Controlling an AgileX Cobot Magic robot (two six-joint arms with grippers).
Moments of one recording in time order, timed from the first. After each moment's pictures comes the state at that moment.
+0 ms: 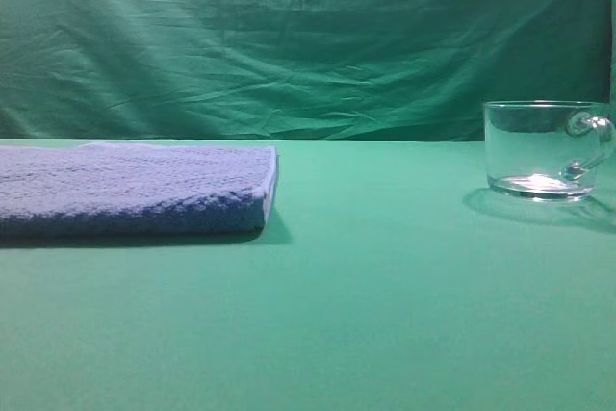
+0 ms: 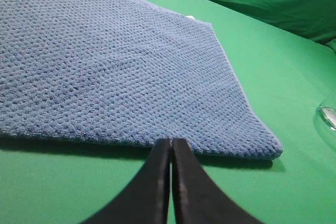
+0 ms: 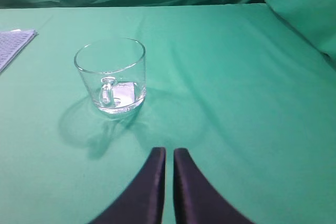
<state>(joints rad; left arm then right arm) -0.11 -0.02 -0.05 -0.37 0.47 -0.04 0.06 -0.01 0.03 0.09 0.38 -0.06</state>
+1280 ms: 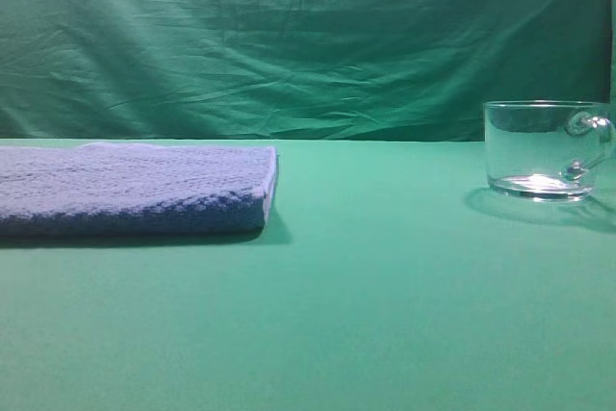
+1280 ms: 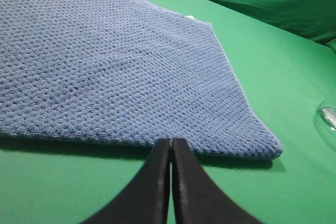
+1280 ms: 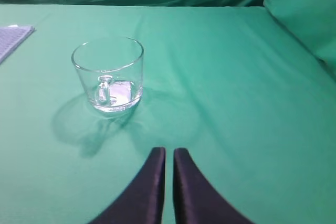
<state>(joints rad) -0.11 -0.02 -0.05 -0.37 0.47 -0.04 0.06 -0.01 0.03 0.10 0.27 -0.12</state>
